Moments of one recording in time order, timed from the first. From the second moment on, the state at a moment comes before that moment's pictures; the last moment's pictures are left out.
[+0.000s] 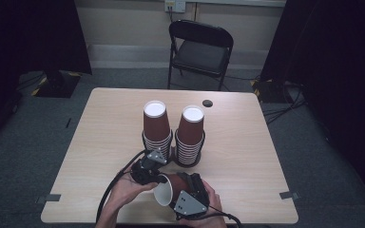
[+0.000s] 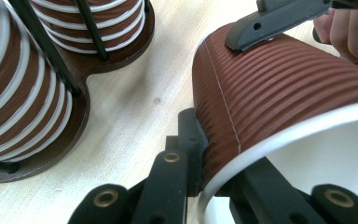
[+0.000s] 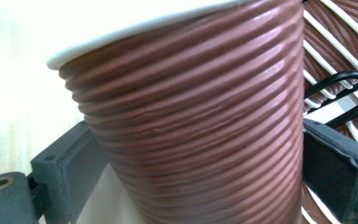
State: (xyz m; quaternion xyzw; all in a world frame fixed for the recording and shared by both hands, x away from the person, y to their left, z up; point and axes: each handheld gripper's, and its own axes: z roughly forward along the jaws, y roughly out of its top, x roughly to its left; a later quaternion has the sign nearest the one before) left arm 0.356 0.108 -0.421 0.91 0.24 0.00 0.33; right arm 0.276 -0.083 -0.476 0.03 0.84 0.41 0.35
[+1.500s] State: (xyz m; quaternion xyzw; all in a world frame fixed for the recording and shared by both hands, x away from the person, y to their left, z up) left arm 0.354 0.105 -0.433 0.87 0.27 -0.01 0.41; right arm 0.284 -0.068 -0.463 0.04 0.84 0.44 0.31
